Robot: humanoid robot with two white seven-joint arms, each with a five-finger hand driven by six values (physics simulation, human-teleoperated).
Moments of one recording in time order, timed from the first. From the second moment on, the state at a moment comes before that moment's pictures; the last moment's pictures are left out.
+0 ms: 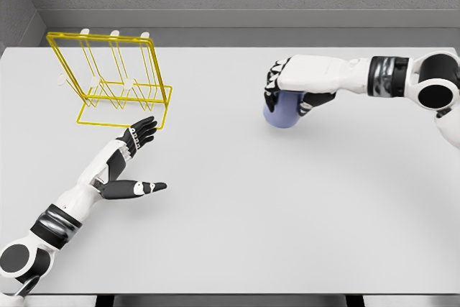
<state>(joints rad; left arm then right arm) 0.06 0.68 -0.49 -1.76 0.51 -0.28 -0.01 -0.85 -0.63 0.76 -1.38 0.28 -0.61 0.61</state>
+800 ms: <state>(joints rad) 0.06 0.68 -0.49 -1.76 0.51 -0.28 0.00 -0.85 -0.53 0.76 -1.39 0.29 -0.61 0.61</state>
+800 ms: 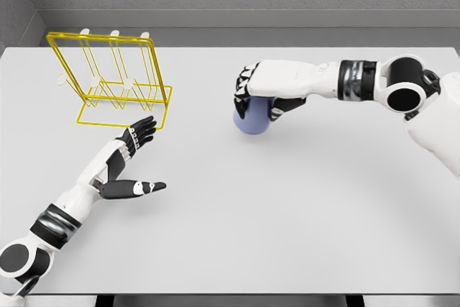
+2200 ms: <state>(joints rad) 0.13 0.58 -0.42 -1.76 0.51 -0.25 0.10 -0.78 -0.38 0.79 -1.38 0.39 -0.61 0.61</state>
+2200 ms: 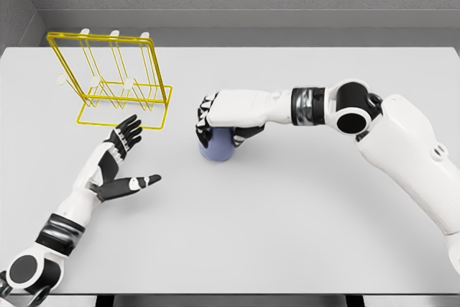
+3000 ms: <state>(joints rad) 0.12 0.46 -0.43 -1.76 0.28 -0.21 0.16 -0.78 -0.35 0.78 -1.35 0.43 -0.61 0.61</state>
